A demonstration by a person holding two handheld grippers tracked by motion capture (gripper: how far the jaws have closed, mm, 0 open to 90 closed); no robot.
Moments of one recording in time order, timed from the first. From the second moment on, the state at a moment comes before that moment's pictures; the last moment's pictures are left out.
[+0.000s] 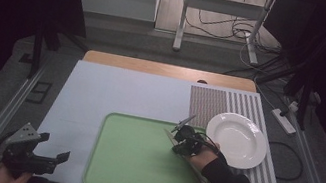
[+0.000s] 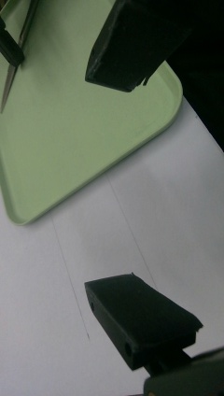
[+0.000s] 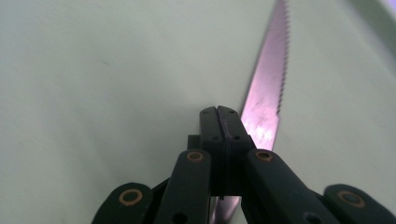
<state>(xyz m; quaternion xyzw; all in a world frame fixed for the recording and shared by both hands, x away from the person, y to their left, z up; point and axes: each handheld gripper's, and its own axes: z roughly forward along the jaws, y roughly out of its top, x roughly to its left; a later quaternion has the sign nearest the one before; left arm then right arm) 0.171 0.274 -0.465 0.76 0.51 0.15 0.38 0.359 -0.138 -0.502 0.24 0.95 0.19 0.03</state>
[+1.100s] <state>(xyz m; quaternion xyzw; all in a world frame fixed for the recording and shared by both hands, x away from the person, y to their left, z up) 0.171 0.273 -0.465 0.76 0.50 0.16 0.38 0.364 -0.213 -0.495 0.31 0.93 0.17 0.02</state>
